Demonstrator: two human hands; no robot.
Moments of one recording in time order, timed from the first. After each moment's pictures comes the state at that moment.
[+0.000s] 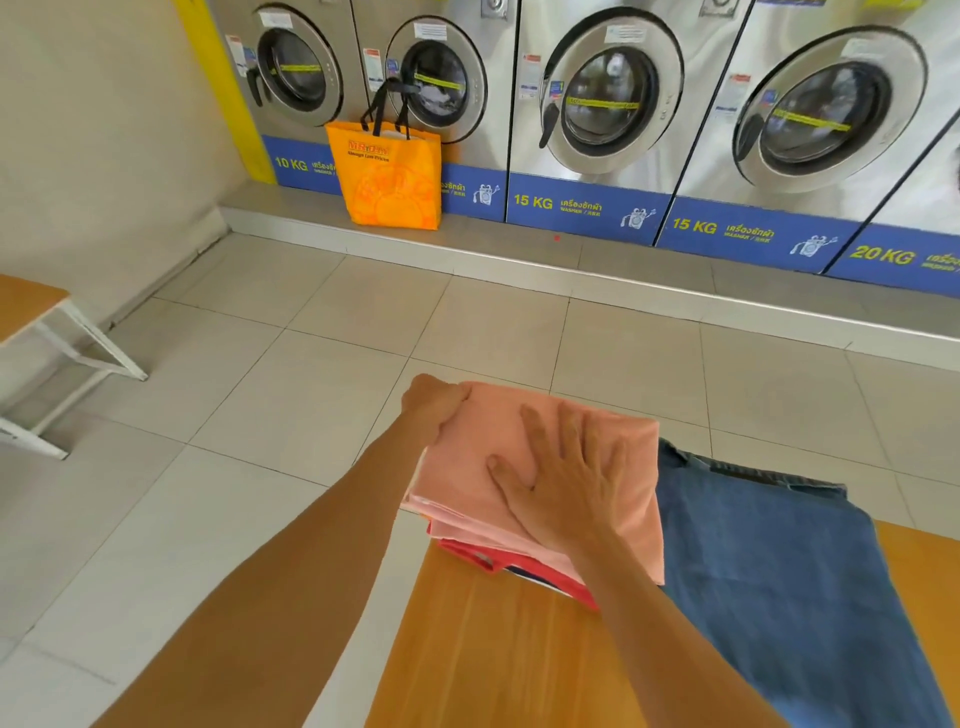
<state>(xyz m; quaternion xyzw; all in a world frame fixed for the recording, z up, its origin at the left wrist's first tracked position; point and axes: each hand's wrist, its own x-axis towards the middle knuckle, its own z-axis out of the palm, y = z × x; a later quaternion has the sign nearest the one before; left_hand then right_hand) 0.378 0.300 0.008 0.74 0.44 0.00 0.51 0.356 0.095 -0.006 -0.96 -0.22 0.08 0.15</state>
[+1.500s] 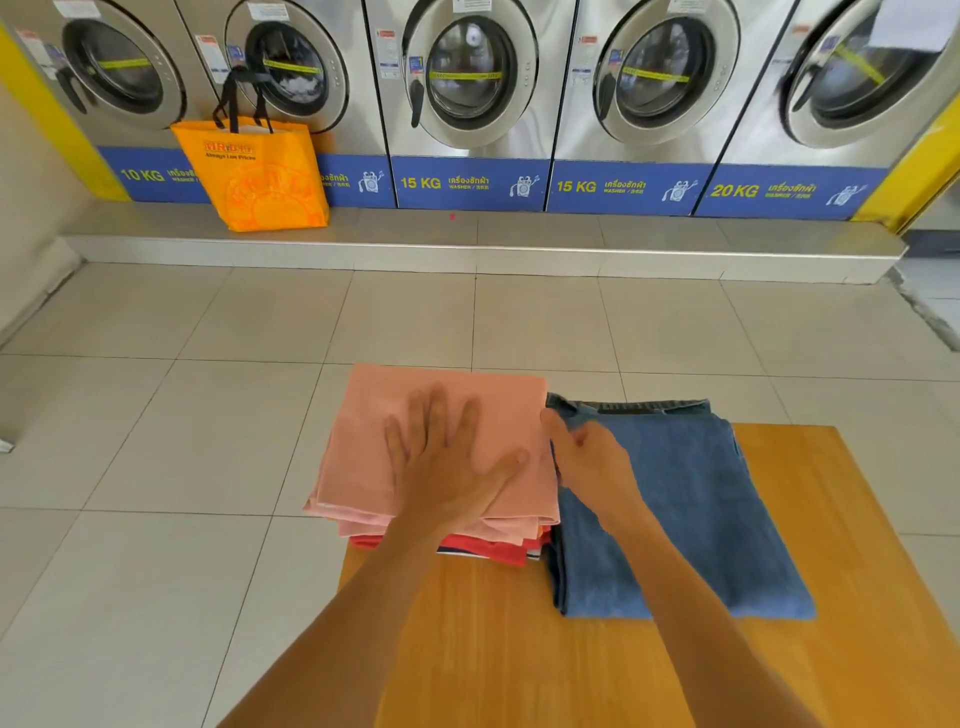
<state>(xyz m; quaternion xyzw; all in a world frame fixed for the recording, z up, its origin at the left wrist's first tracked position) 0.330 0.142 -0.007 0.98 0.13 -0.03 0.13 0.375 -0.028 0.025 -0.88 0.07 0.15 0.45</state>
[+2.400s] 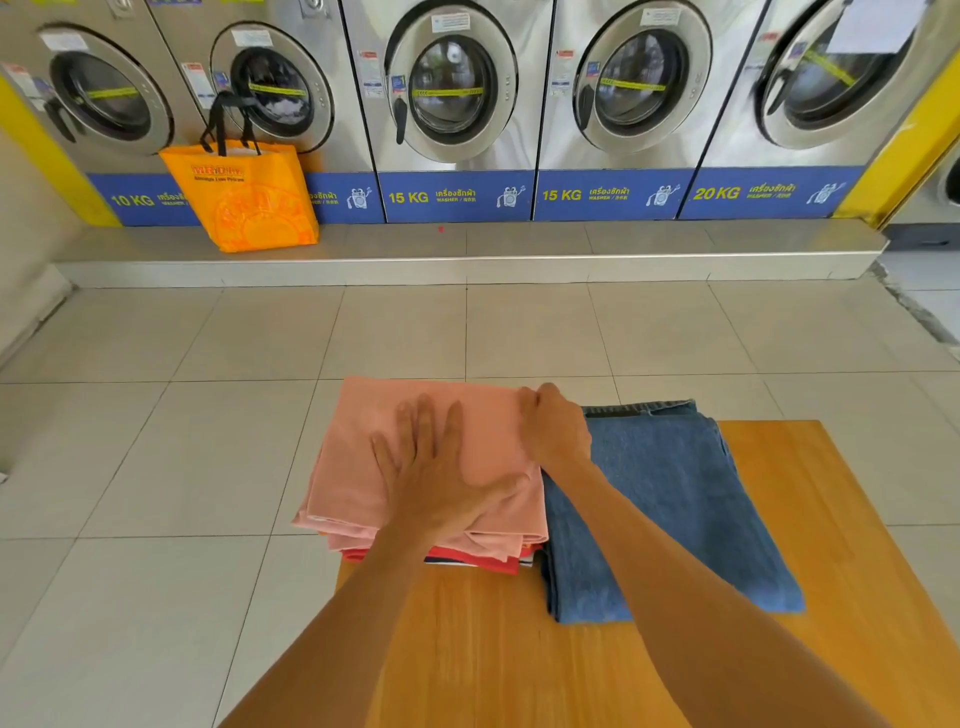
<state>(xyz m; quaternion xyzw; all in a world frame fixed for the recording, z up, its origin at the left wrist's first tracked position) 0.329 0.139 -0.005 0.98 0.13 -0.06 0.15 0.427 0.004 0.002 -0.94 0.04 0.10 0.33</state>
